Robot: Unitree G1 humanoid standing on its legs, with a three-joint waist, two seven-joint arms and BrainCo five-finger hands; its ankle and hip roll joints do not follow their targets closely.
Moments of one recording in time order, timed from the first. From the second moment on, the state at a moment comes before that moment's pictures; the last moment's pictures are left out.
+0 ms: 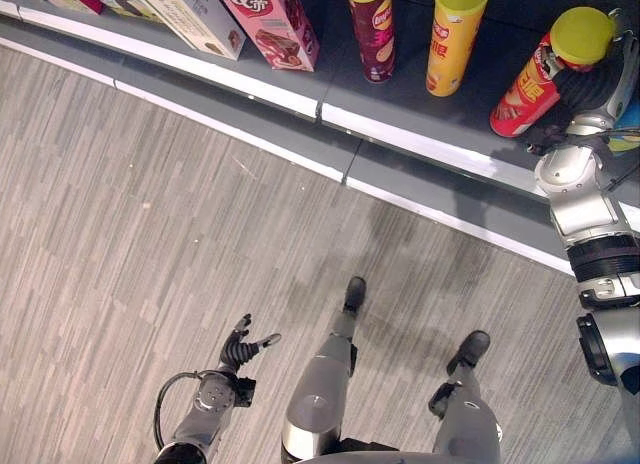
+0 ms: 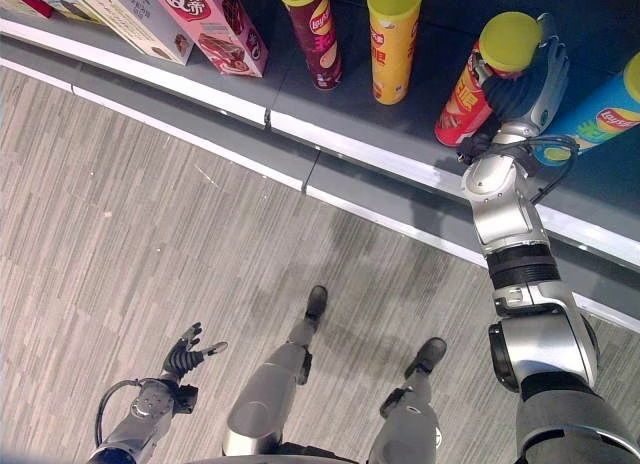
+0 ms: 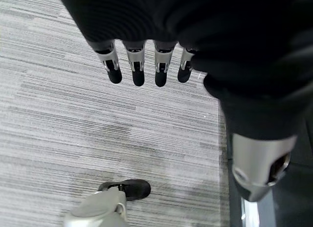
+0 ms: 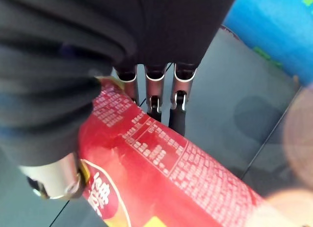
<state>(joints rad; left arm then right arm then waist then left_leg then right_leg) 0.03 0.36 -0.24 0.71 -0.22 -0.16 0.14 -0.90 -0.64 0.15 0.54 -0.21 -0.03 -0.69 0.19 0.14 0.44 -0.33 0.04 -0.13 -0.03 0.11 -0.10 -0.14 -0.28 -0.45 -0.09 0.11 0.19</state>
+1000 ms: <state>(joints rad) 0.03 0.36 -0.24 0.72 -0.22 -0.16 0.15 -0.90 -0.64 0.15 0.58 -0.20 -0.03 -0.70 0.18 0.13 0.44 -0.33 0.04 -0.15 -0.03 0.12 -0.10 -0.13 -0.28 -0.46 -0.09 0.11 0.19</state>
